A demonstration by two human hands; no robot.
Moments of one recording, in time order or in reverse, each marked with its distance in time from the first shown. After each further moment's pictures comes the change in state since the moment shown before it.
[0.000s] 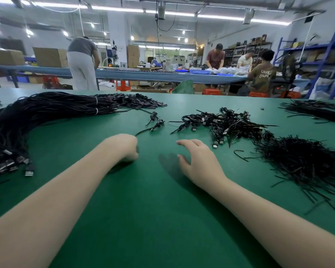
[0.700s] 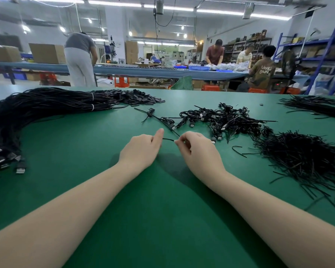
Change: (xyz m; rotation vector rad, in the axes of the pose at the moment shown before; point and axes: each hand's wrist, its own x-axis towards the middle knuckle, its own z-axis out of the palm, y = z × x) left_hand 0.004 0.048 0.045 -0.748 0.460 0.045; right_hand 0.006 0.001 -0.001 0.071 0.103 0.048
